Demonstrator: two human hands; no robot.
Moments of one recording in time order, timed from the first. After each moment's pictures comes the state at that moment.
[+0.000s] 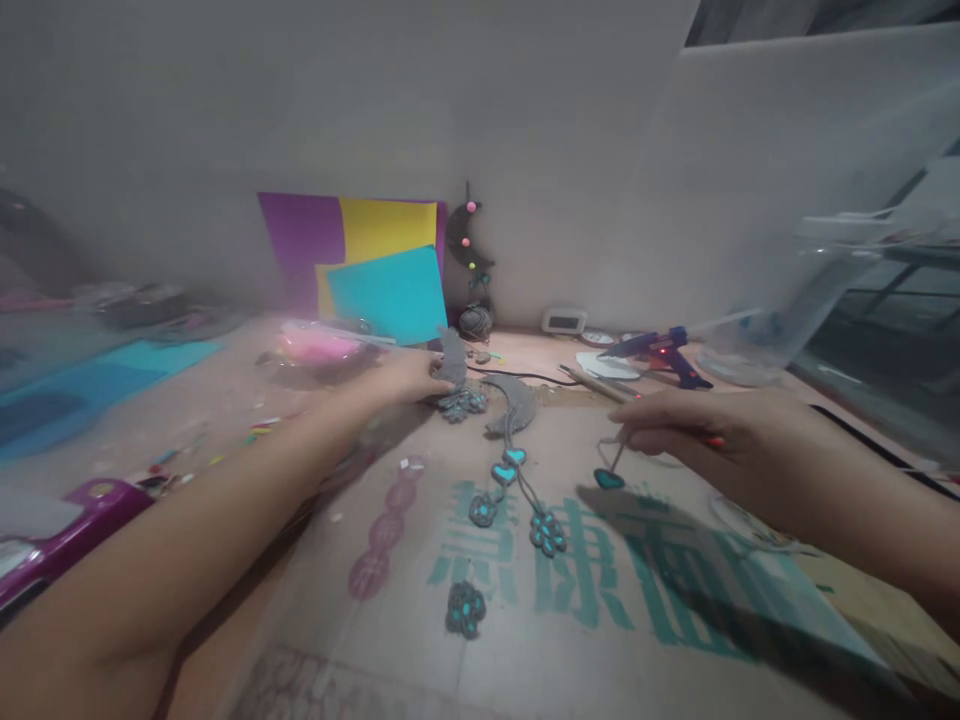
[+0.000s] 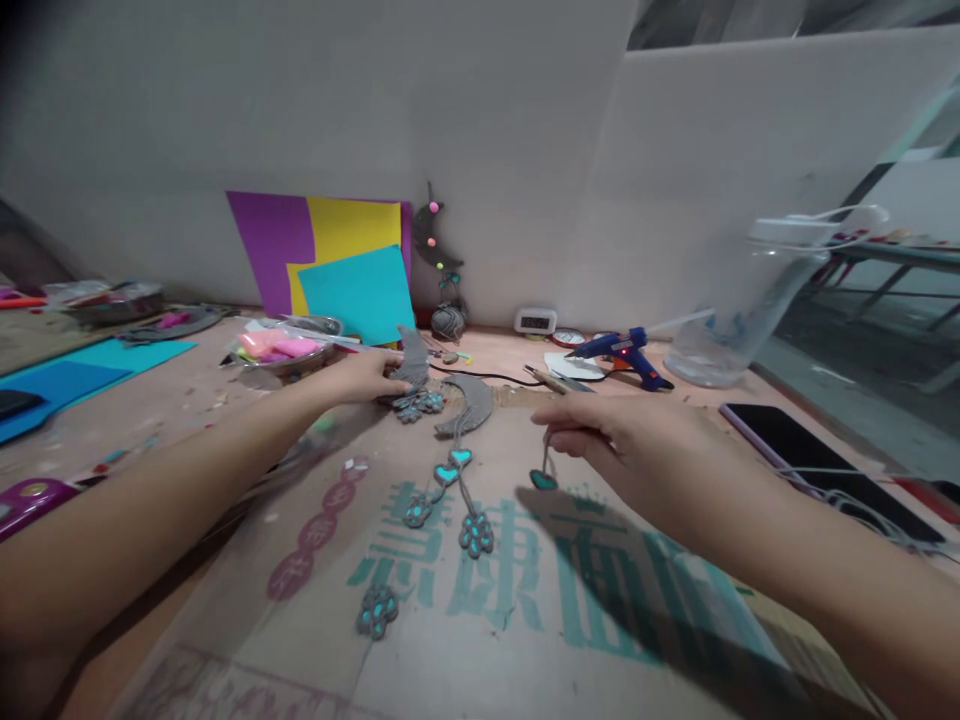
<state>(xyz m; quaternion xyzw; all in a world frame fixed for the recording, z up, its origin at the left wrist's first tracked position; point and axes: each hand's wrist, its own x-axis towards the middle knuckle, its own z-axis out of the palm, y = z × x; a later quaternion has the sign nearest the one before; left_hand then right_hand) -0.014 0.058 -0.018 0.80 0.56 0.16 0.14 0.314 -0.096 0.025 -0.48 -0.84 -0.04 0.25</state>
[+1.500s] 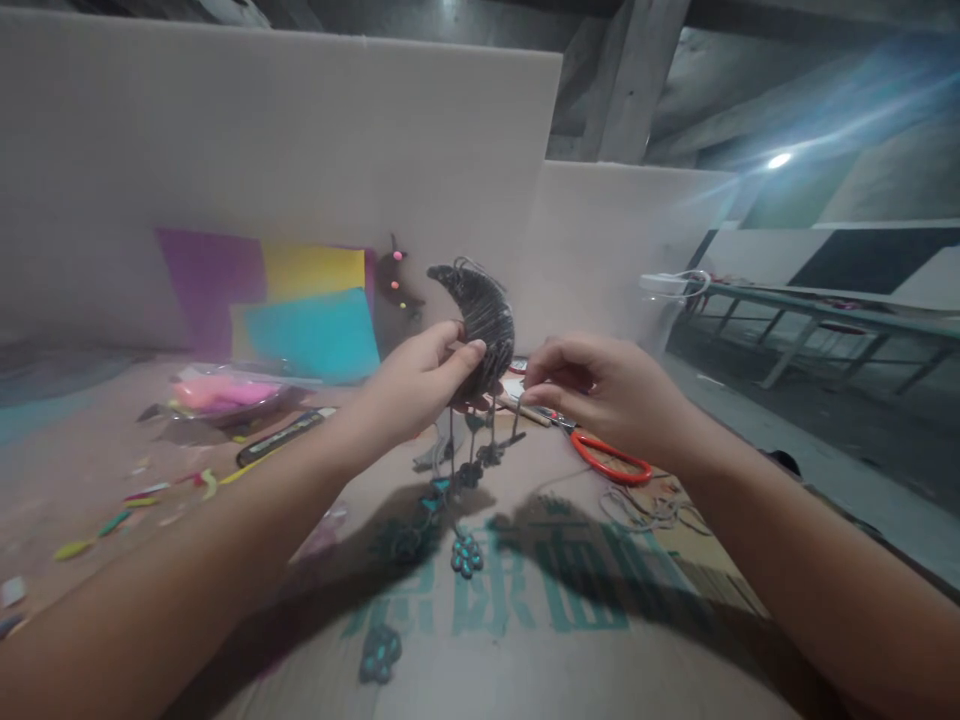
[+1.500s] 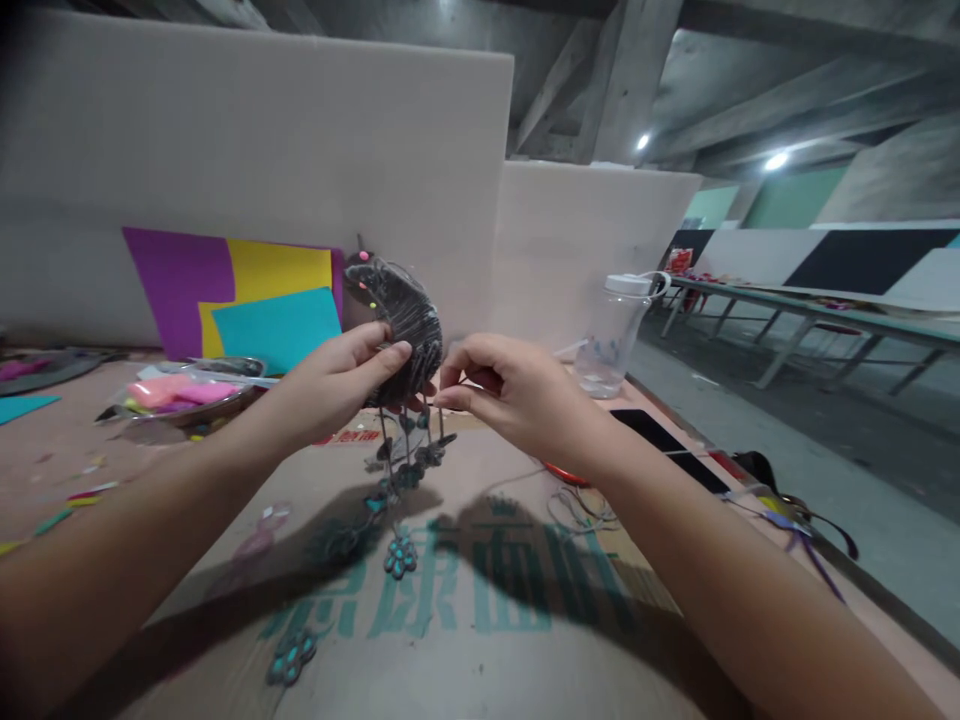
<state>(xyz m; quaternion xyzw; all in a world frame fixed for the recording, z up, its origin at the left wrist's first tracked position) 0.085 -0.025 0.053 0.77 0.27 0.41 0.41 0.293 -0.099 0.080 -0.42 -0.83 0.01 0.37</state>
